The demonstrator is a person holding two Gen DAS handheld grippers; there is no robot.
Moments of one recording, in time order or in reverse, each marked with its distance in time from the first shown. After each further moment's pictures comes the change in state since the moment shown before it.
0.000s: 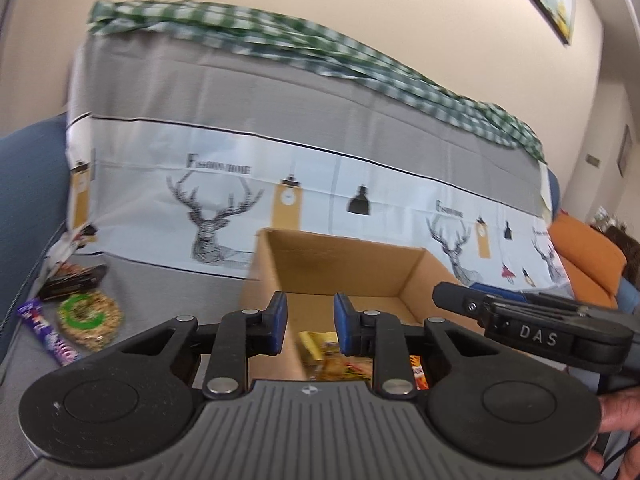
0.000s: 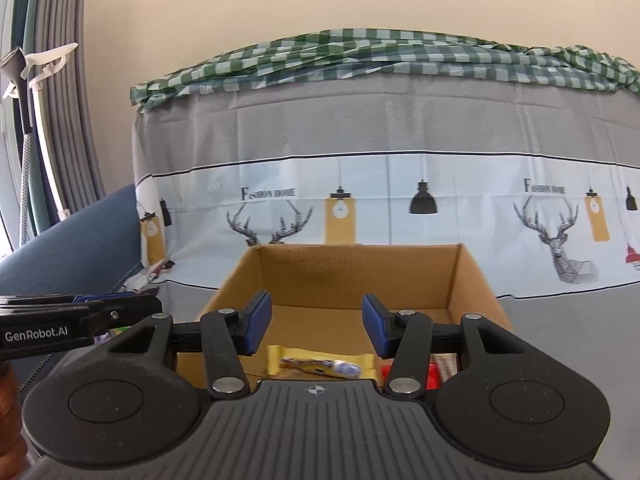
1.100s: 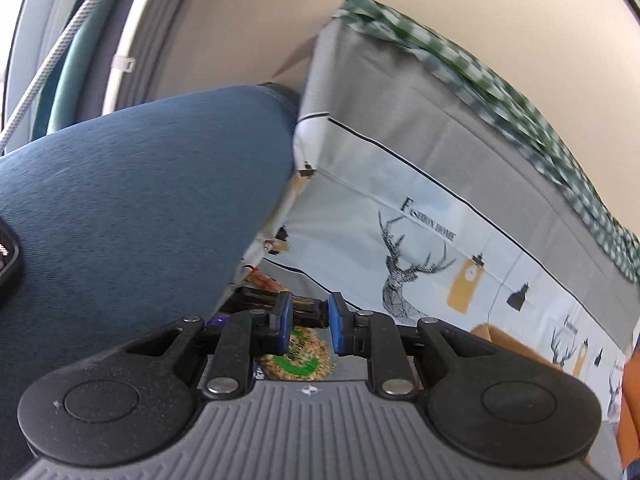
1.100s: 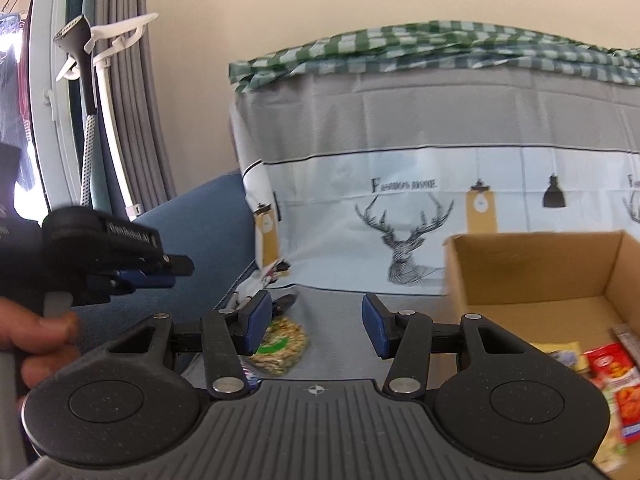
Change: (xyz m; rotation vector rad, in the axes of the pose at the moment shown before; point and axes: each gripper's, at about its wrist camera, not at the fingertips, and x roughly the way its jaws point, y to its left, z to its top) left arm -0.027 0.207 0.045 -0.399 -0.022 0.310; right arm 0.061 0.191 -0.025 -0.003 -0.018 0.127
